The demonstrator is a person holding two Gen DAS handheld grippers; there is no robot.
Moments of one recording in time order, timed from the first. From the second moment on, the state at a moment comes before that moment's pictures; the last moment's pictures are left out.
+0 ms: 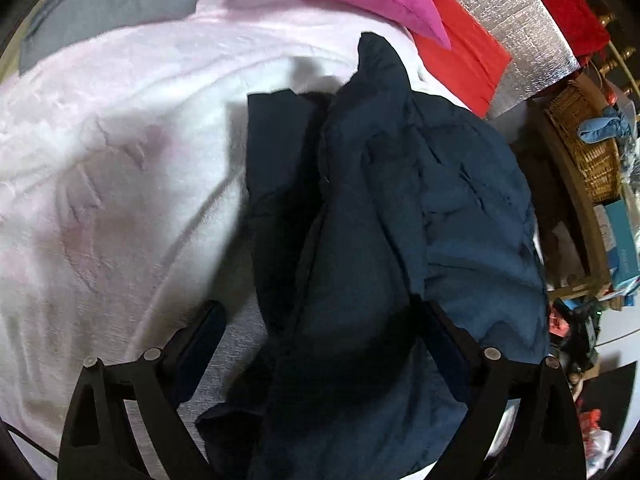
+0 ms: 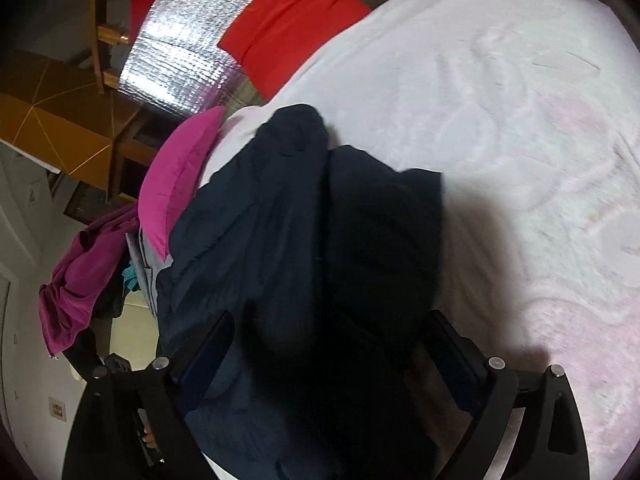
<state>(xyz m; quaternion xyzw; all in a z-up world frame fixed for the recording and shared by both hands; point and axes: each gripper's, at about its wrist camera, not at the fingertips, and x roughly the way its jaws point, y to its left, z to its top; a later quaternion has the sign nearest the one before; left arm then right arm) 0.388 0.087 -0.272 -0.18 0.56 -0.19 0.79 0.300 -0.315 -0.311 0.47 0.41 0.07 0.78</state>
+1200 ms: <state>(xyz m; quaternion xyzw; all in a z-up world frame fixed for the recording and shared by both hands) 0.325 0.113 -0.228 -0.21 0.49 -0.10 0.84 0.231 -0.303 -0.255 0.46 0.37 -0.09 0.80</state>
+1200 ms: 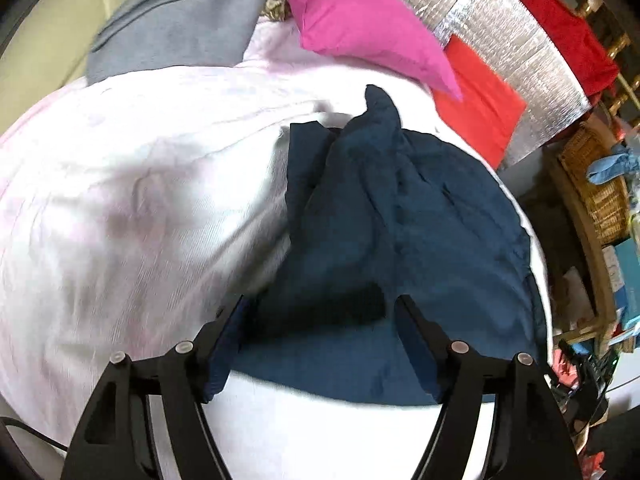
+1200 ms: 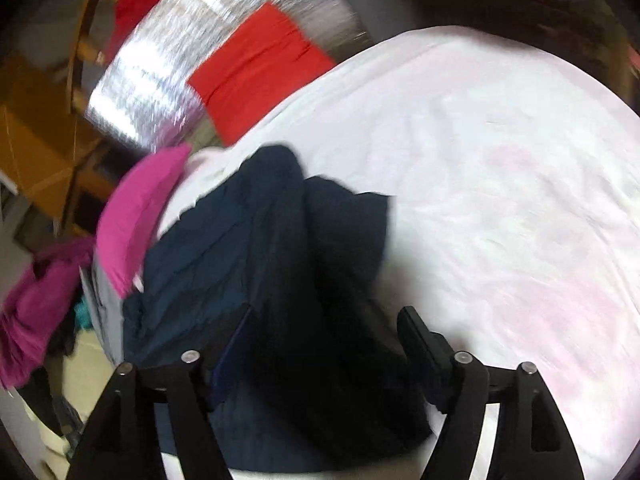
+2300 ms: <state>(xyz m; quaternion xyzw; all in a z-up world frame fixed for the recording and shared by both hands) 0.332 0.102 -0.274 -0.44 0.47 -0.10 0.76 0.238 -0.244 -0.260 0.45 0.34 -0.08 0.82</state>
